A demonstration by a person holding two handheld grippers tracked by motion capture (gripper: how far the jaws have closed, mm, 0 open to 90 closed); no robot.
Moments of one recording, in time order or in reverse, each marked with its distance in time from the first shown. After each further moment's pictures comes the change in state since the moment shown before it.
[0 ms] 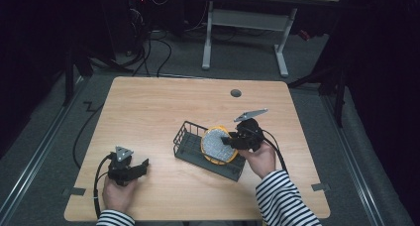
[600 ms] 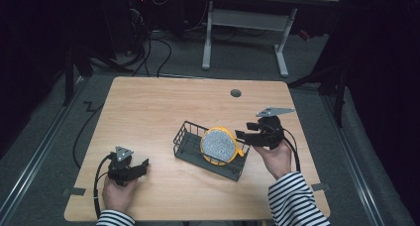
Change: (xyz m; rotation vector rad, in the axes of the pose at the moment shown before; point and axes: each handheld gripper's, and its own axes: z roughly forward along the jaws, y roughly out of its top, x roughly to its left) left arm 0.000 0.000 0.000 0.000 -0.001 -0.001; right arm -0.021 -0.012 -0.049 -0.145 -0.090 0.079
